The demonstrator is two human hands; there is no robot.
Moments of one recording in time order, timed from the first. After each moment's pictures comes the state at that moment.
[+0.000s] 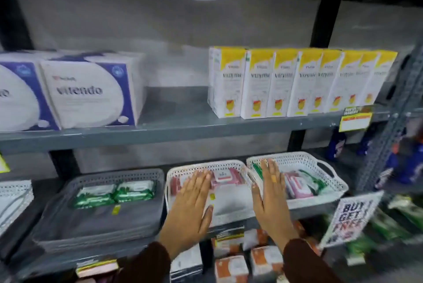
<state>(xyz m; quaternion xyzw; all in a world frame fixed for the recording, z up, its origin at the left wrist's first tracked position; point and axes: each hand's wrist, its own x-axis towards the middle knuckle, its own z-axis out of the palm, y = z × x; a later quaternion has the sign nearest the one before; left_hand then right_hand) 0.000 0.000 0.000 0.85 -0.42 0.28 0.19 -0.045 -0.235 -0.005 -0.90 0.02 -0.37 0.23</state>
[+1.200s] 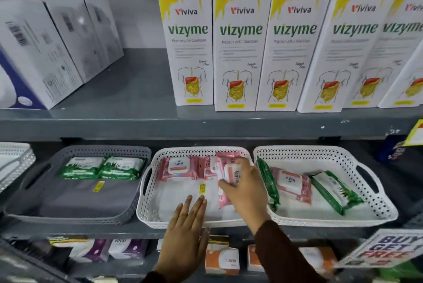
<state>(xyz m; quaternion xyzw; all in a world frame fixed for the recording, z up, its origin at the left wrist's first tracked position) 0.020 -0.103 -0.112 0.96 -0.23 0.09 0.11 0.075 -0.289 -0.038 -0.92 0.07 -0.14 0.35</state>
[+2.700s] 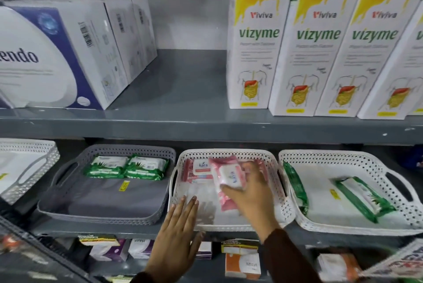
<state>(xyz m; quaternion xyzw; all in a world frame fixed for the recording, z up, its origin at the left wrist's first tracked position) 0.027 -0.008 -0.117 0.96 -0.22 0.12 0.08 0.073 -0.225 -0.030 -0.88 0.06 -0.13 0.45</state>
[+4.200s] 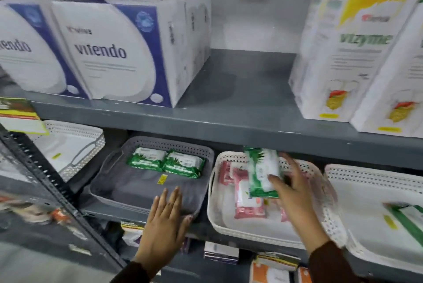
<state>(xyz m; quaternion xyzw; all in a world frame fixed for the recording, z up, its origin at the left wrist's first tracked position) 0.039 0.101 -0.111 0.98 -0.08 0.13 0.09 0.088 -0.200 0.000 -0.72 0.03 -0.08 0.69</state>
